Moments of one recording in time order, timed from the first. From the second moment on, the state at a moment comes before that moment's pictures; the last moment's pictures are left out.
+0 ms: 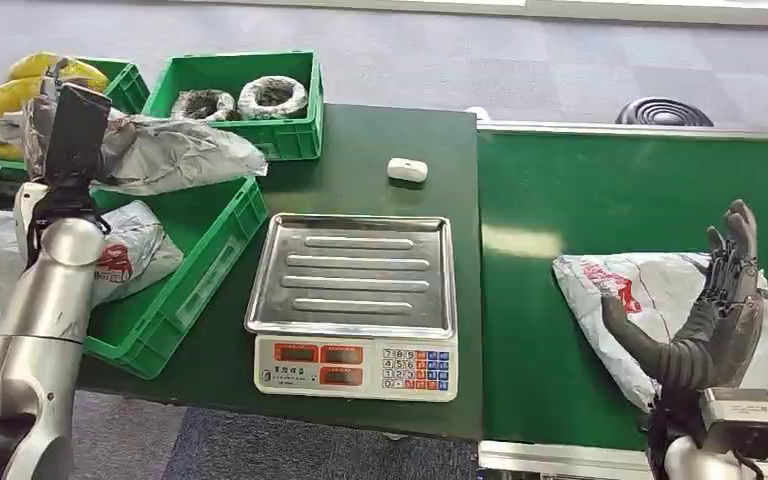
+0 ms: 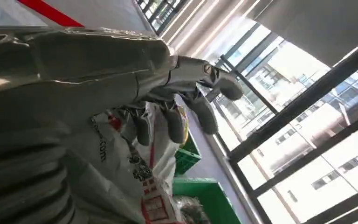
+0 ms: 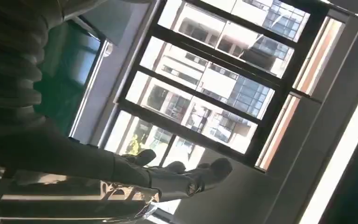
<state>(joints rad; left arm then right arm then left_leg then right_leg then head) -0.79 0.20 -0.06 -1.00 -0.54 0.36 -0.13 -0.01 -0.11 -0.03 -1.79 0.16 -0.15 -0.64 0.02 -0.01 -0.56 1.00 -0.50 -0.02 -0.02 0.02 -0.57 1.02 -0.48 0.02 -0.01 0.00</state>
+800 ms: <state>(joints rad) -0.42 0.28 0.12 -1.37 -0.16 0.23 -0.34 0.12 -0.11 -0.08 -1.80 0.15 -0.19 -0.62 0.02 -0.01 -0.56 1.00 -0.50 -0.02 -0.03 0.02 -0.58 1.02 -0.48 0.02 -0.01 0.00</state>
